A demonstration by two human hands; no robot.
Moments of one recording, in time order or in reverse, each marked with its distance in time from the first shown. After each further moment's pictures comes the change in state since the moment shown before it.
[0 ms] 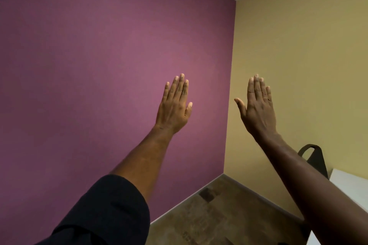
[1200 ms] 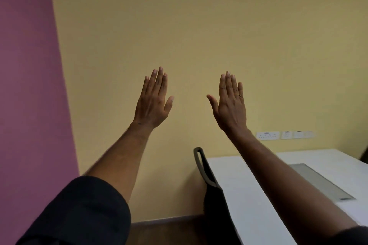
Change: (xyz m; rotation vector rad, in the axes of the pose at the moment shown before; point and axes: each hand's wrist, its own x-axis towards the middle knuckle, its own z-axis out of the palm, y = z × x) left_hand 0.392 0.193 0.599 -0.846 0.181 0.434; right_hand 0.175 0.351 0.292 -0.773 0.041 0.369
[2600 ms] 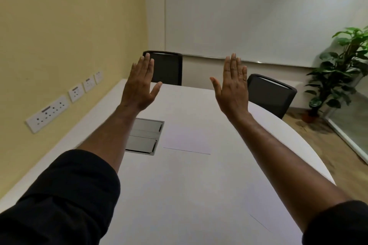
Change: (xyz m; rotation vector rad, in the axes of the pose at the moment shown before) left_hand 0.213 0.648 0.565 -1.152 -0.208 0.695; right_hand -0.167 0.589 -0.039 -1.123 -0.134 0.790
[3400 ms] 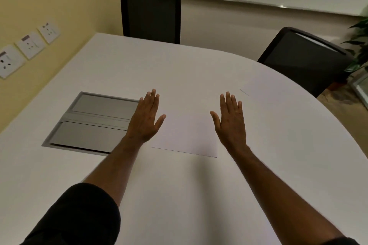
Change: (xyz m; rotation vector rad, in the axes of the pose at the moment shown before) left_hand -0.043 -0.037 0.369 -0.213 -0.459 -0.088; right_hand -0.092 0.126 0.339 0.109 -0.455 0.113
